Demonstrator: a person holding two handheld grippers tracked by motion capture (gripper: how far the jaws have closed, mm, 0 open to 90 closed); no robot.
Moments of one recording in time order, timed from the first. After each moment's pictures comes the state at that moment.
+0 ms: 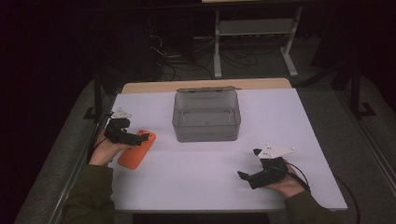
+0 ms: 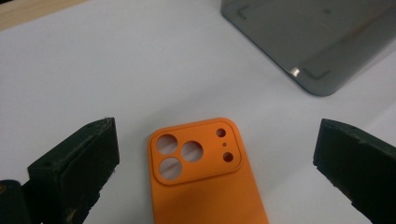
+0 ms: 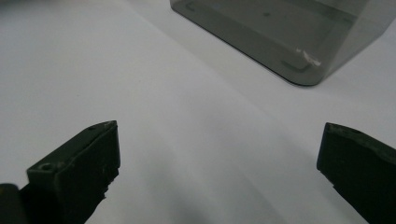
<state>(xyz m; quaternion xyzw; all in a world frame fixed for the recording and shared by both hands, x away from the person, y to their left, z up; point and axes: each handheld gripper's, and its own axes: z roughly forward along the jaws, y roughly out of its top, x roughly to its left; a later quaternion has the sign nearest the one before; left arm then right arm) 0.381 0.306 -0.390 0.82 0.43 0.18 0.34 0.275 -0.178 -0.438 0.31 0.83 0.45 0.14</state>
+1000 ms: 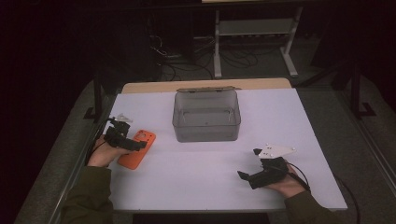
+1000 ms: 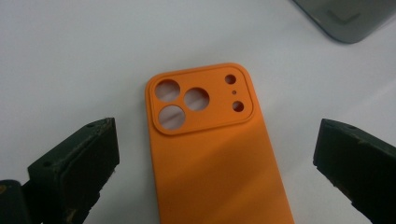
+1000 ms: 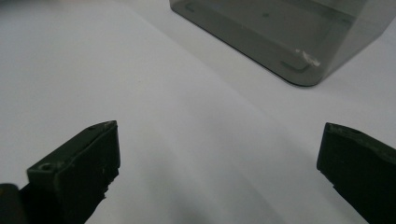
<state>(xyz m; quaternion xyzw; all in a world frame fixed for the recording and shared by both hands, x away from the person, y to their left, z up) 0.379 0.311 -0.407 0.84 0.45 0.14 0.27 0.274 -0.178 -0.438 0.32 0.83 0.45 0.13</state>
